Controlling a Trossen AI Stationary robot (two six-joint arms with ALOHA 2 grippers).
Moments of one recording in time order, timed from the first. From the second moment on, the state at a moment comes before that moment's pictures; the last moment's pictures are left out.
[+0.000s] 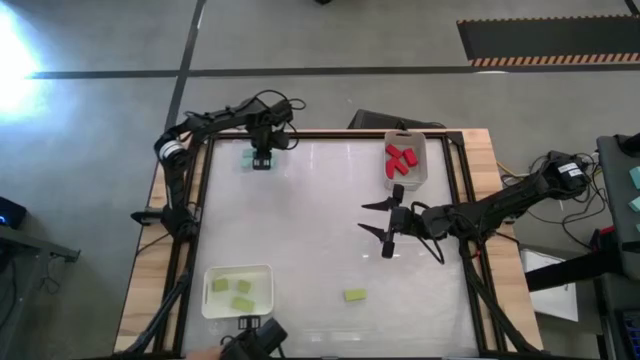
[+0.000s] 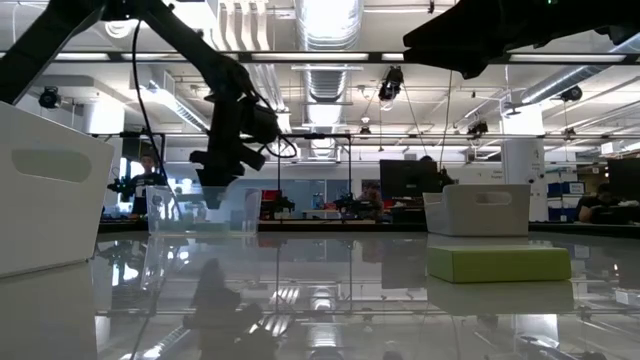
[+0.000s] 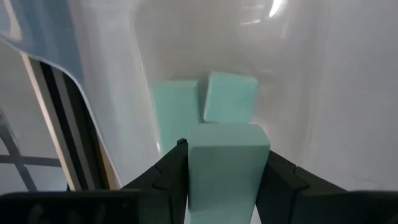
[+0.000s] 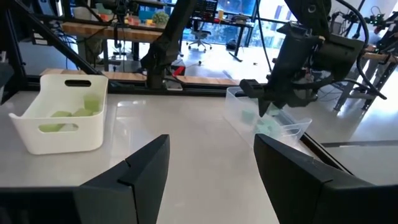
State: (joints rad) left arm 0.77 1.93 1.49 -1.12 -0.14 0.72; right arm 0.29 1.17 0.50 0.53 0.50 -0.07
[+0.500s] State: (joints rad) left arm 0.77 1.97 1.48 -1.05 -0.14 0.72; right arm 0.29 1.17 0.50 0.53 0.50 -0.06
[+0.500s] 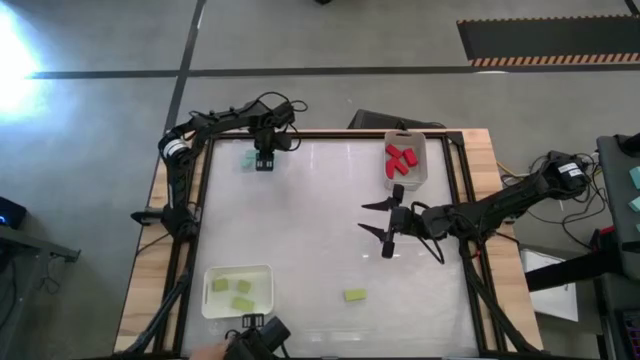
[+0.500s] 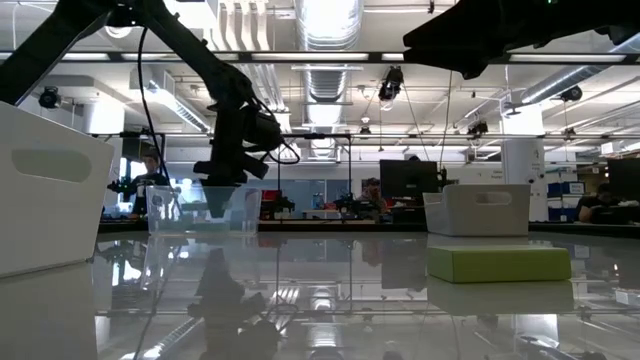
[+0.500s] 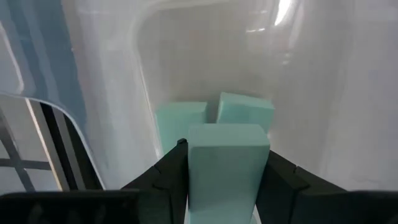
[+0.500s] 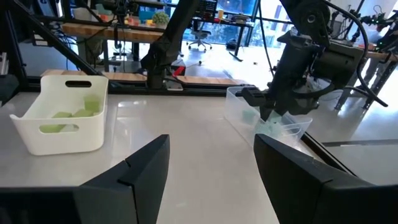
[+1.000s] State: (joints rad) left arm 0.76 1.92 1.48 -1.05 -0.20 0.69; right arm 0.29 1.17 0.50 0.52 0.50 -0.03
